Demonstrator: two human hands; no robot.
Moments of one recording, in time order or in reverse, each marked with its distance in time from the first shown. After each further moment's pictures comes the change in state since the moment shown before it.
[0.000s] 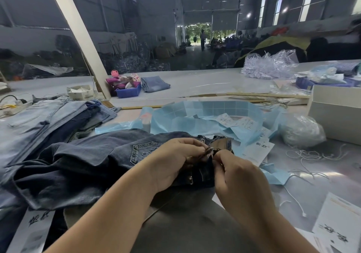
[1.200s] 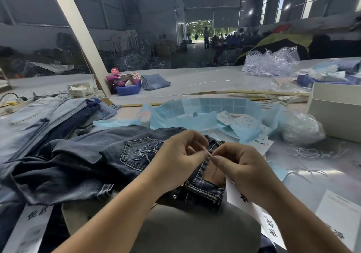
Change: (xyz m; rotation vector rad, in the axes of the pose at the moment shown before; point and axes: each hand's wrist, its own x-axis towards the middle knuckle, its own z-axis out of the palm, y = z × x) left_hand -0.005 -0.018 0.008 0.572 0.184 0.489; right_hand 0.019 0.030 -0.008 0.757 -0.331 0.179
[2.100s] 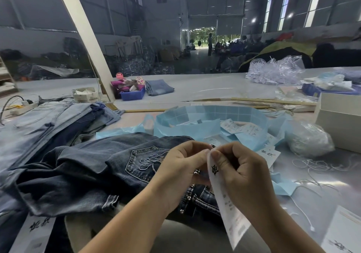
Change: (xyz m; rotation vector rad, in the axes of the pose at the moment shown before) left_hand 0.001 0.005 0.001 -0.783 0.027 -0.268; right_hand 0.011 -0.009 0.027 -0.146 0.341 -0.240
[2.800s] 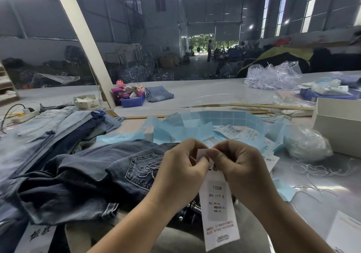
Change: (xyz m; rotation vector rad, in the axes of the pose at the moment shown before) left_hand -0.006 0.011 0.008 0.701 0.184 0.351; right_hand 0.020 -0.013 -0.010 0.234 -0.126 0.151
